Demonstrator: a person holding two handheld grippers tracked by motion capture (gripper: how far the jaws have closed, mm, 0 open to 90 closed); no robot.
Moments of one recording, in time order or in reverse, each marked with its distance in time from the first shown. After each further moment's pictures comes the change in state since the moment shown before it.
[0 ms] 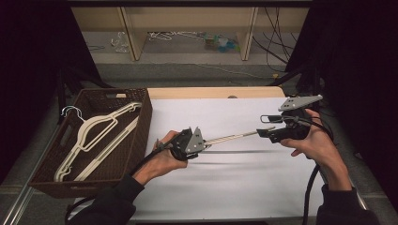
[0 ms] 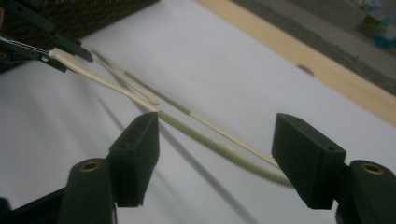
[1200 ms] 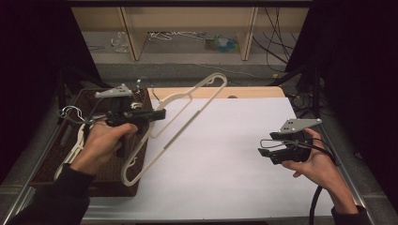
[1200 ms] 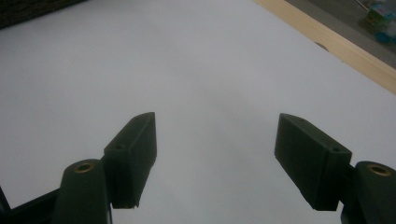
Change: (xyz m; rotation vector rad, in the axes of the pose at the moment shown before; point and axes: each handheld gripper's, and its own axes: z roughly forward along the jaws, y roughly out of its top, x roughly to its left) left arm 0.085 -0.017 -0.152 -0.305 -0.060 -0.744; right arm 0.027 -0.042 0.000 0.030 -0.015 -0.066
